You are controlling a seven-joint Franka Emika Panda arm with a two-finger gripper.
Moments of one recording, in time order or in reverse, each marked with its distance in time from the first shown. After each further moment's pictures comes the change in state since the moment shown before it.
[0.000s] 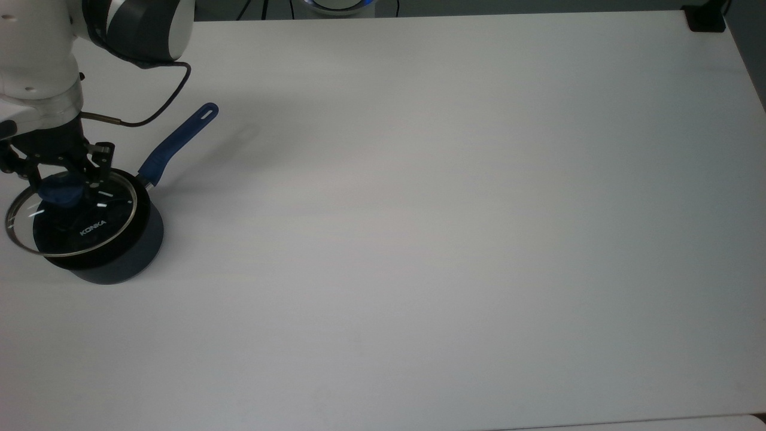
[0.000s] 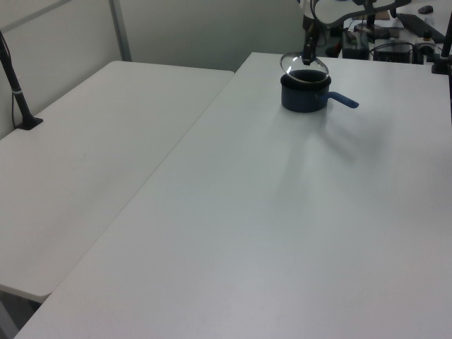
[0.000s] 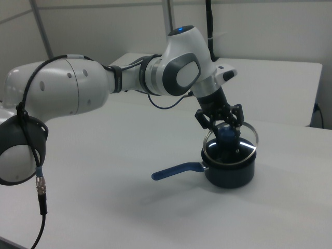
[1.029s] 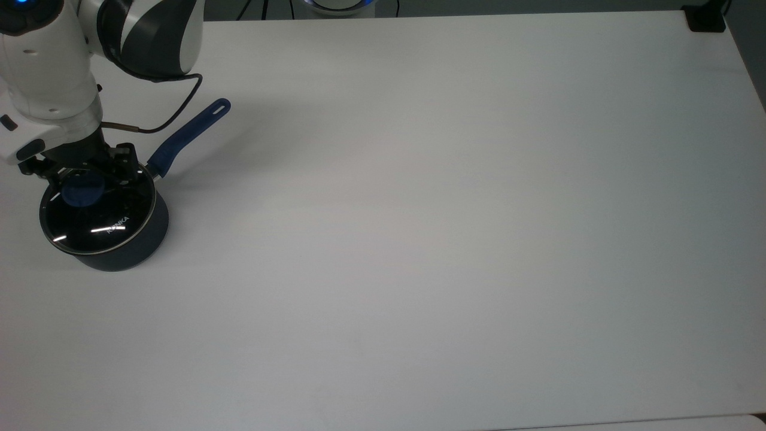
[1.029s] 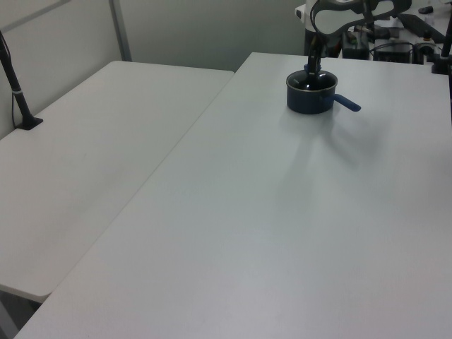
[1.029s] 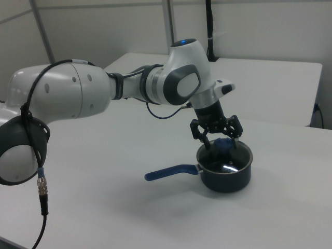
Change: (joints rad) arm 0.001 0.004 0.004 -0.061 -0.001 -0.023 -0.017
